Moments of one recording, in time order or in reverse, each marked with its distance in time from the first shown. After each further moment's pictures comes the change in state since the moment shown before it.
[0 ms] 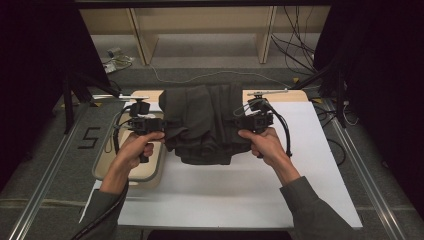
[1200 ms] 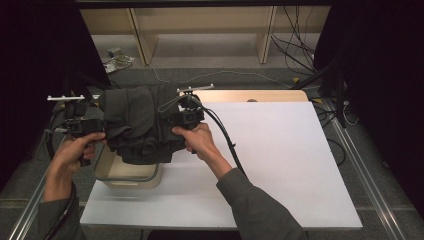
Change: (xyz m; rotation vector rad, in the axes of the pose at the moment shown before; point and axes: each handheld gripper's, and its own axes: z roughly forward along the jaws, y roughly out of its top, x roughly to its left) left arm 0.067 0.002 -0.116 -0.061 0.191 -0.033; right arm 0.097 0.025 0.135 0.049 0.082 -0.004
